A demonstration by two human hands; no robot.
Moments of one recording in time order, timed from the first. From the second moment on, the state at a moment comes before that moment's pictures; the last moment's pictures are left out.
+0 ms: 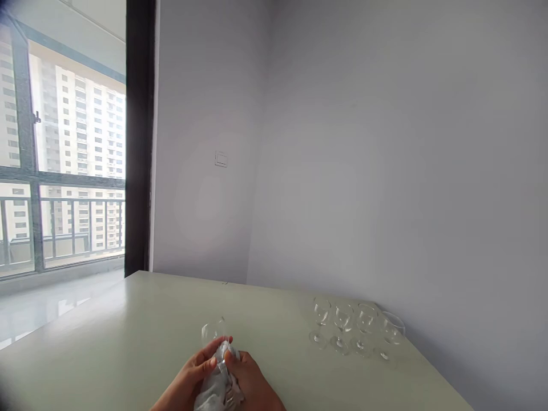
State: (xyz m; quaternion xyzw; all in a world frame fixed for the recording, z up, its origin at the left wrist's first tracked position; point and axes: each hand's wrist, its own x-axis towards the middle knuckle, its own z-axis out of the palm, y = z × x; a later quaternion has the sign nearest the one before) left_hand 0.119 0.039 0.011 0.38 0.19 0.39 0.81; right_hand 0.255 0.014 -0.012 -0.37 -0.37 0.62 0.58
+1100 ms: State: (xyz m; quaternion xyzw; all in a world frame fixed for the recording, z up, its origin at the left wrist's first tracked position) left_hand 0.108 0.065 -0.002 0.34 0.28 0.54 0.72; right_hand 0.235 0.028 -0.030 -0.46 -0.70 0.06 0.54
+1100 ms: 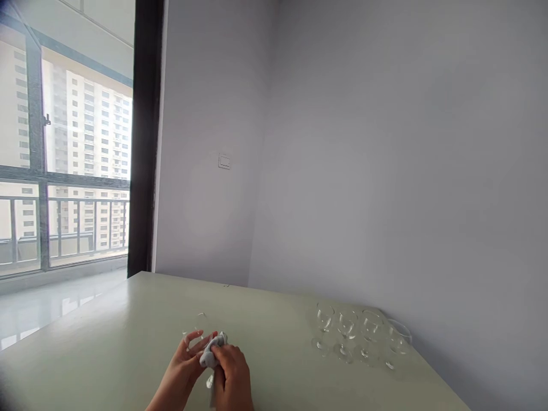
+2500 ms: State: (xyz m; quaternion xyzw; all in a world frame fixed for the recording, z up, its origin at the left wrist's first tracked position) left_hand 0.102 0.049 0.029 0.31 0.19 0.56 0.74; right_hand 0.209 0.025 -0.039 -0.46 -0.30 0.55 0.63
